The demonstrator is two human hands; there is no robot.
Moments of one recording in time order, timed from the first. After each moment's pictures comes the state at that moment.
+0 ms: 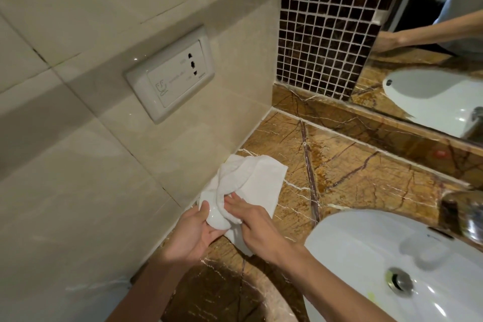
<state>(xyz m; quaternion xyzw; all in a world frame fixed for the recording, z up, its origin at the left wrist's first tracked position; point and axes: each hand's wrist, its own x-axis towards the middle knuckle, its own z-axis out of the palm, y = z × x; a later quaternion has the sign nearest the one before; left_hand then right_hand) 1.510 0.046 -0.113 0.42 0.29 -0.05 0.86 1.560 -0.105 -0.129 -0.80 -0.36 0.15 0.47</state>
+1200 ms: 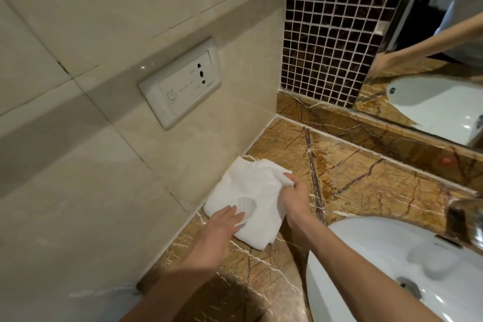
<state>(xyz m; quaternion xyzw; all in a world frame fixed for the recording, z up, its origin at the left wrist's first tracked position) 1.503 0.030 -0.105 0.97 0.02 -0.04 0.24 1.634 -0.120 -0.136 -0.71 0.21 0.14 0.66</state>
